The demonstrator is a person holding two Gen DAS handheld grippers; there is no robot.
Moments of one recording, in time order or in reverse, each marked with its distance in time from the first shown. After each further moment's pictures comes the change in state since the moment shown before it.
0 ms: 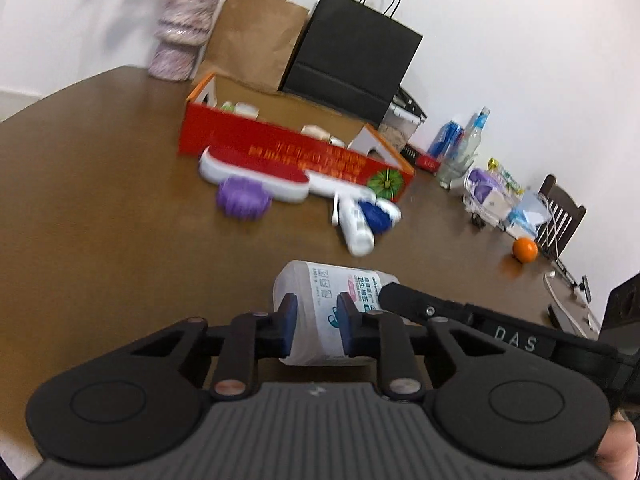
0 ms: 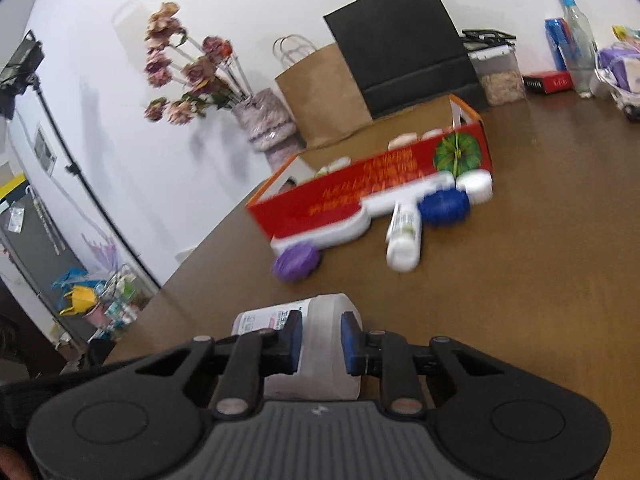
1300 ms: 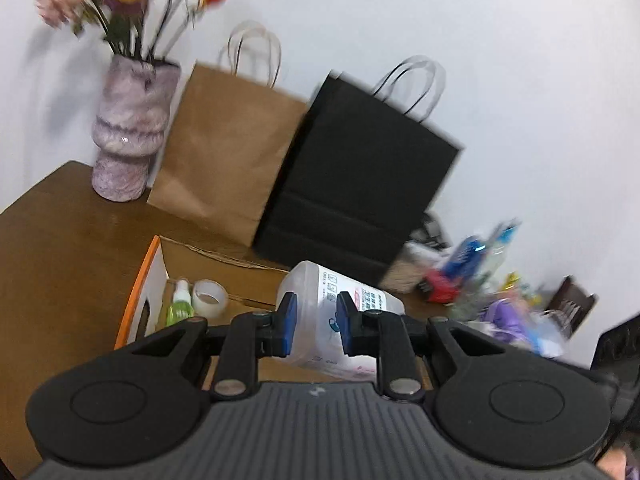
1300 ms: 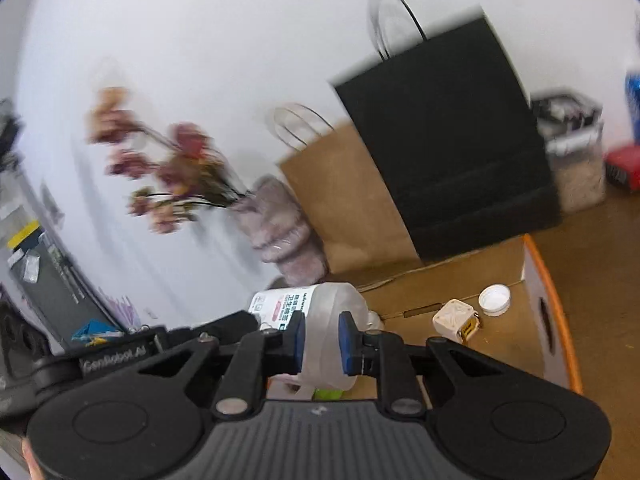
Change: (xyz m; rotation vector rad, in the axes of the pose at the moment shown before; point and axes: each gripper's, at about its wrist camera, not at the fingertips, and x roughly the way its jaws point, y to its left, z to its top) left arm 0.165 0.010 0.285 -0.028 -0.099 -0.027; right arm 0.185 -0.042 0.294 0.085 -0.016 0.071
